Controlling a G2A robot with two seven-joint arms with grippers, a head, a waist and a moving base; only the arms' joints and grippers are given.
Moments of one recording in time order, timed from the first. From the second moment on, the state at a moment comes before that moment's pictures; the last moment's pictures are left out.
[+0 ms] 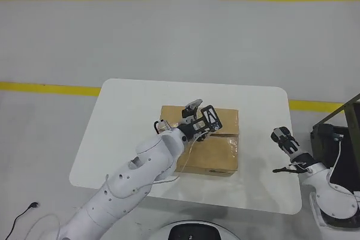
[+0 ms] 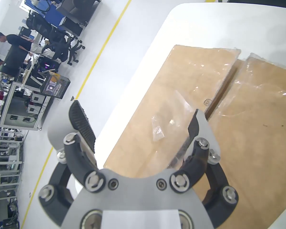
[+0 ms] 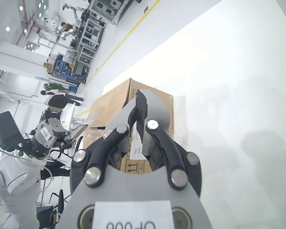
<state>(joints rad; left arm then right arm) 0.75 -1.32 -0.76 -1.62 1.66 -0.26 -0.48 -1.57 -1.15 1.78 -1.95 -0.24 0.03 0.45</state>
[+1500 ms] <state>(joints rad) 1.13 -1.28 -1.25 -1.98 1.61 -0.31 -0.66 -1.16 -1.16 1.24 -1.94 -0.79 0.09 0.65</state>
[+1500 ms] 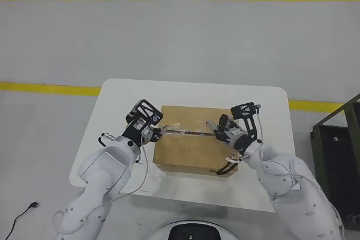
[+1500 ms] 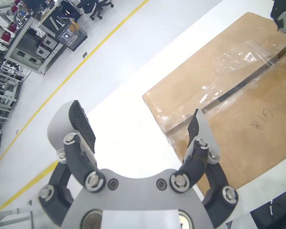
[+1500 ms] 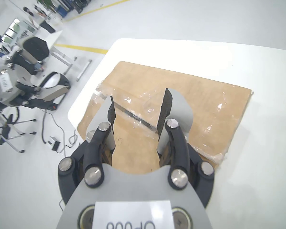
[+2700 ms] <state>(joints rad) 1.26 -1.25 -1.50 -2.06 1.55 -0.26 -0.65 -1.11 -1.21 1.03 -1.89 -0.89 0.05 0.41</state>
